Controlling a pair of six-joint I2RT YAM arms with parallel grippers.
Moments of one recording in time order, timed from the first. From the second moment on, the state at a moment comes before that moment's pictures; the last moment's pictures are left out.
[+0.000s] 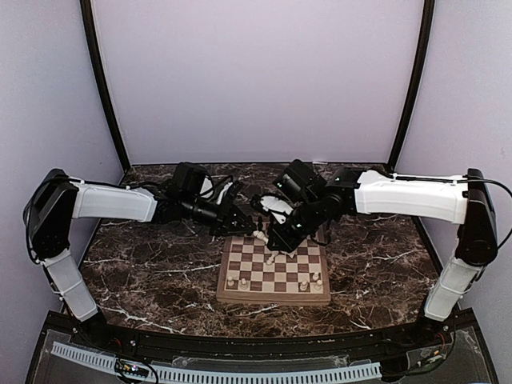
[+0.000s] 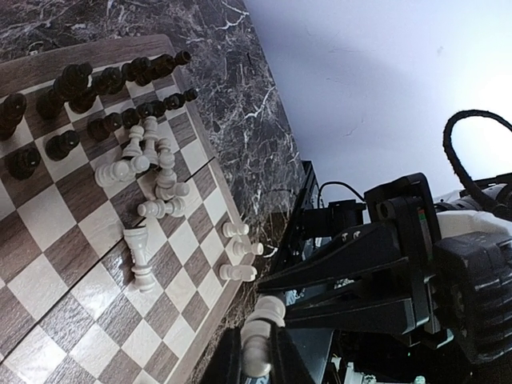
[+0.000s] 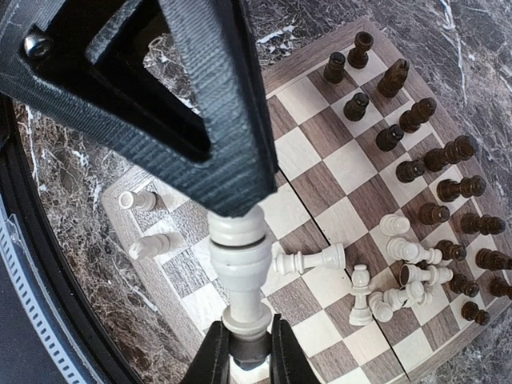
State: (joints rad) left arm -0.65 1.74 1.06 0.08 0.87 -0.76; right arm 0.98 1.71 1.38 -0.71 -0.13 0.09
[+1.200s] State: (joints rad) left arm -0.92 1.59 1.01 -0.41 -0.02 -0.16; right arm 0.97 1.66 1.22 -0.68 -0.09 0.20
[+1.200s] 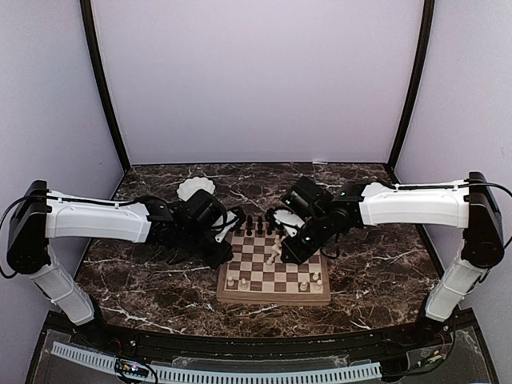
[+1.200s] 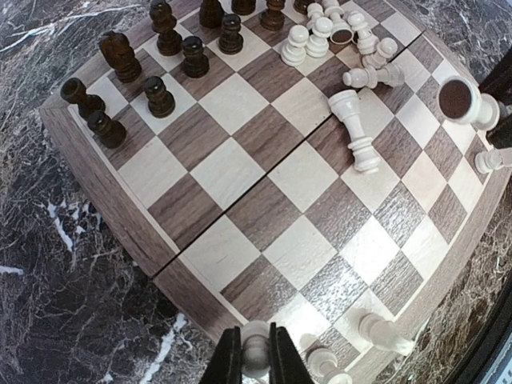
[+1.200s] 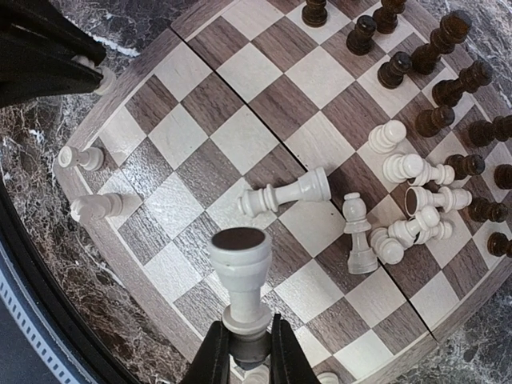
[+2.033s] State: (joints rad) left arm -0.97 1.67 1.00 -0.39 0.01 -0.16; right arm 0.97 1.66 1.21 -0.68 -0.07 0.22
